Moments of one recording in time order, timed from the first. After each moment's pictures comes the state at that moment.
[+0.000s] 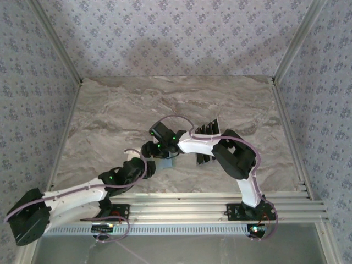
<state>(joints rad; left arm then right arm) -0.94 0.93 0.25 -0.11 -0.41 -0.74 0.95 2.03 1.35 -0.22 -0.33 0.85</state>
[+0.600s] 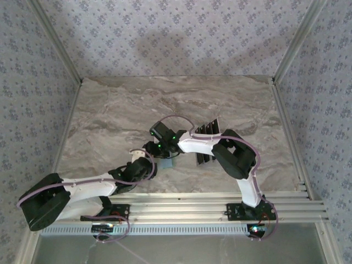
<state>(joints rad) -0.94 1.14 0.26 0.00 -0.43 -0.73 0.94 2.03 1.35 -0.24 -0.33 0.85</state>
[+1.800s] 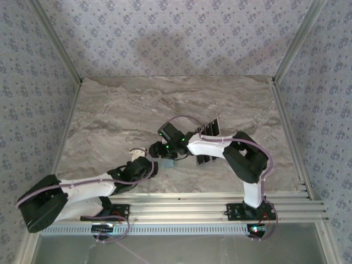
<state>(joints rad) -0.94 1.06 0.27 -0.03 -0.42 -0.74 0.93 1.90 1.21 -0.21 -0.29 0.85</state>
